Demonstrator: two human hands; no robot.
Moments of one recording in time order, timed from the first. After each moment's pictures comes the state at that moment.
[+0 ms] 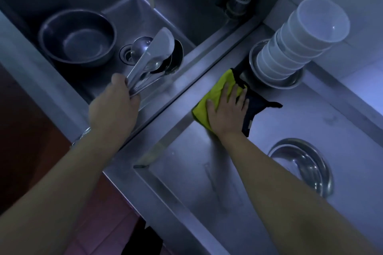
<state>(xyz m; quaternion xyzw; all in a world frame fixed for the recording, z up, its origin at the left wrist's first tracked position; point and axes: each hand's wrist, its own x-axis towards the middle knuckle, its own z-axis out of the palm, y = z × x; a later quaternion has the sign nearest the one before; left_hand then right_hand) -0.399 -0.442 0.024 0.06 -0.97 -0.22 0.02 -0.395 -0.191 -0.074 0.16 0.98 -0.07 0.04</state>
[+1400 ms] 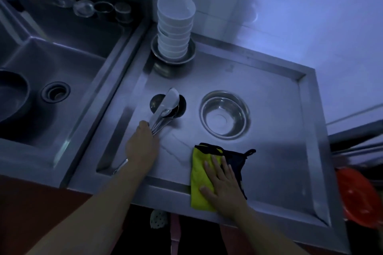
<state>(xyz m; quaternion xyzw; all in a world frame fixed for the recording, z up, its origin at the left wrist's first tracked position) -0.268 -0.324 0.009 -0.17 -0.94 -0.24 -0.15 -0.038 -0.190 -0.033 0.21 0.95 -0.17 0.18</state>
